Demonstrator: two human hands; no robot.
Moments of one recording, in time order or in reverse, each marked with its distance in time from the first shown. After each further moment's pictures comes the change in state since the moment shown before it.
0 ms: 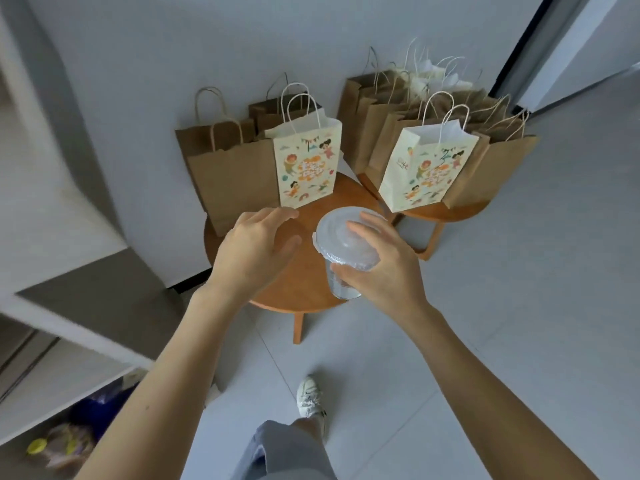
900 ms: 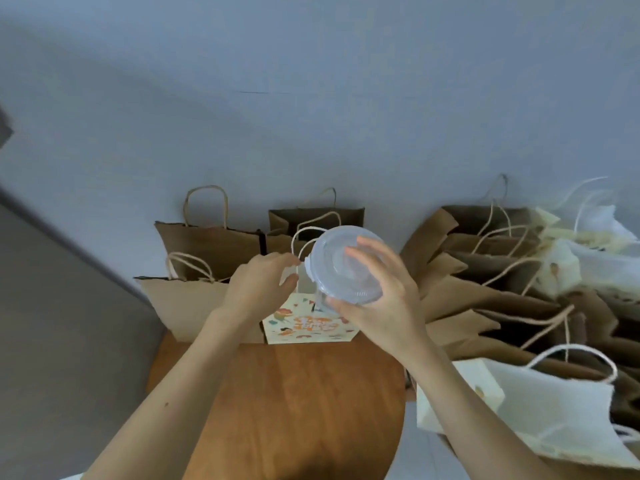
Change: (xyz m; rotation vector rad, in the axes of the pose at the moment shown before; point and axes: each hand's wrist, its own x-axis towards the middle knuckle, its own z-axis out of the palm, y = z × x) left_hand 0.413 -0.086 0.113 0.168 -0.087 -0.585; right_hand 0.444 0.208 0.116 0.299 -0.379 -0.349
